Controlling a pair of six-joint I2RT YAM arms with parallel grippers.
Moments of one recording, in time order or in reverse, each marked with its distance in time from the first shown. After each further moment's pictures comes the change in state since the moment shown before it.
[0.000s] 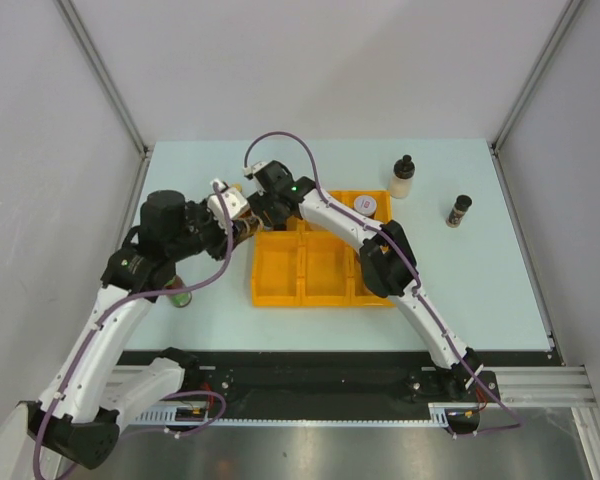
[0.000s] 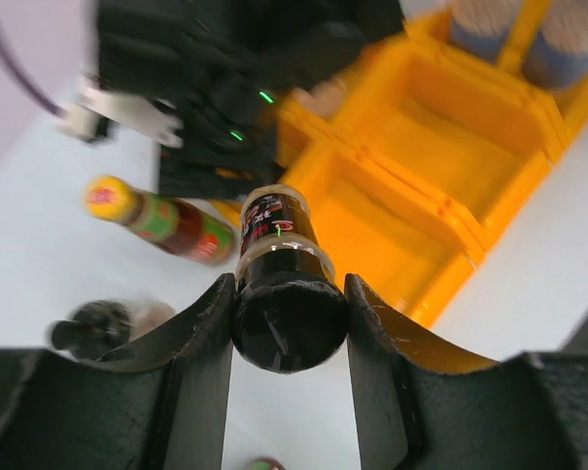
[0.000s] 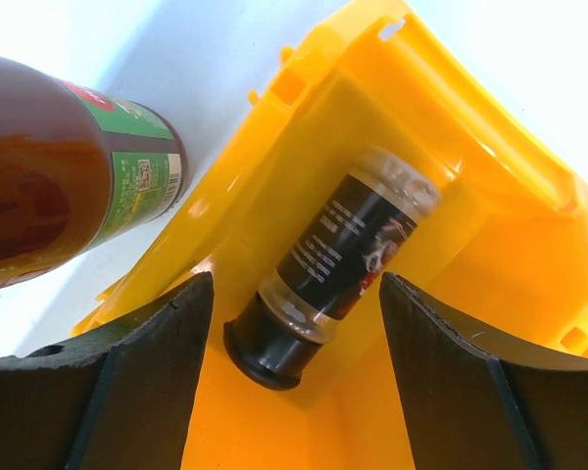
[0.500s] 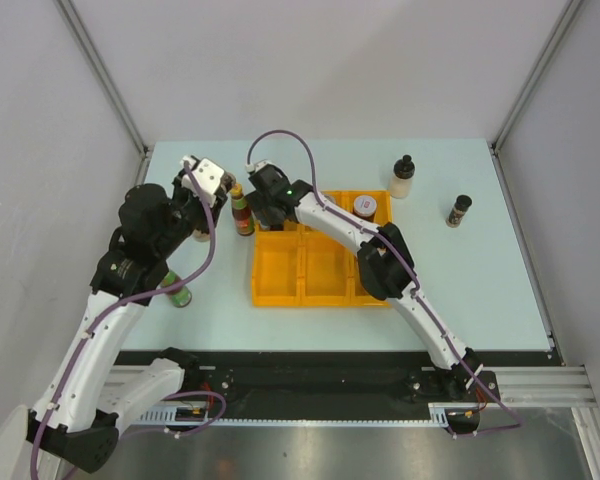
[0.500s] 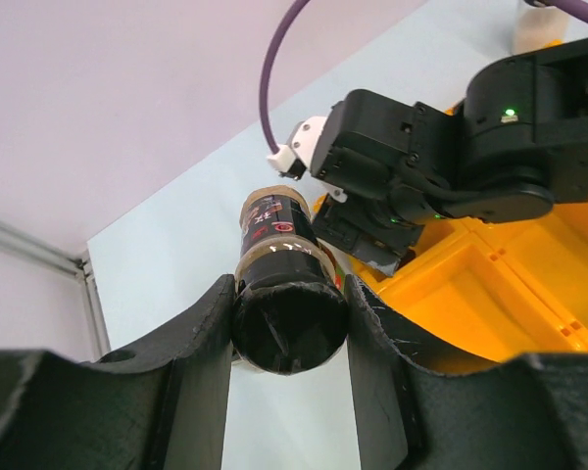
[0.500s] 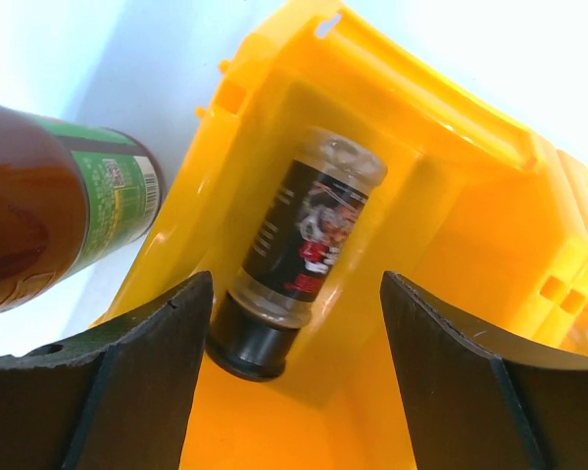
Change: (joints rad) left arm 0.003 -0.032 0.087 0.215 -0.311 -0.103; right arm 0.026 0.000 0.001 0.003 0.146 0.136
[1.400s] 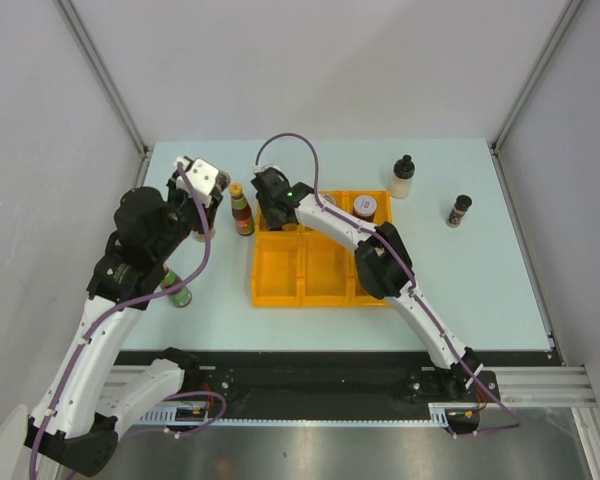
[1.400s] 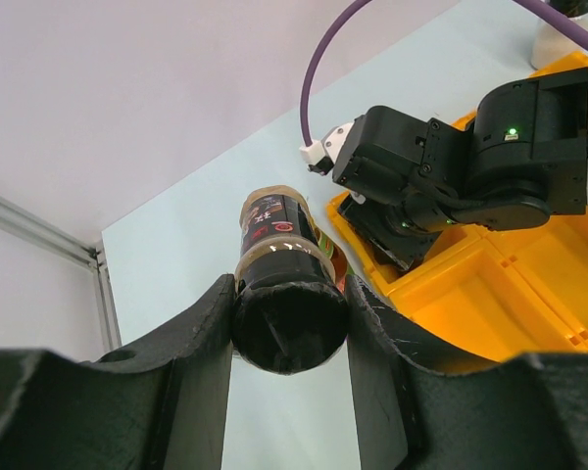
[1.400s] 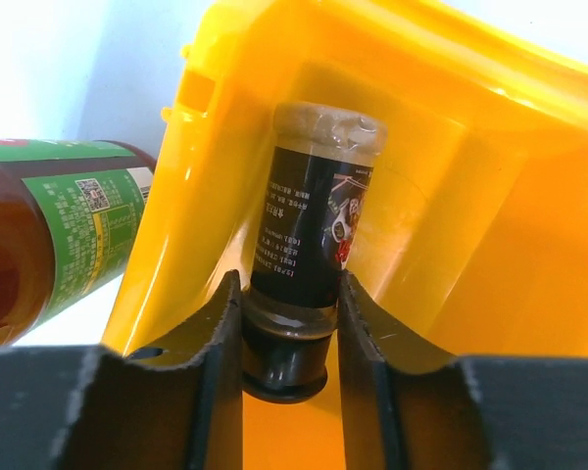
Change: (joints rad) left arm 0.000 -0.024 -0.002 0.004 -0.057 -0.018; right arm -0.006 0.035 -0.003 0.002 -0.042 0.174
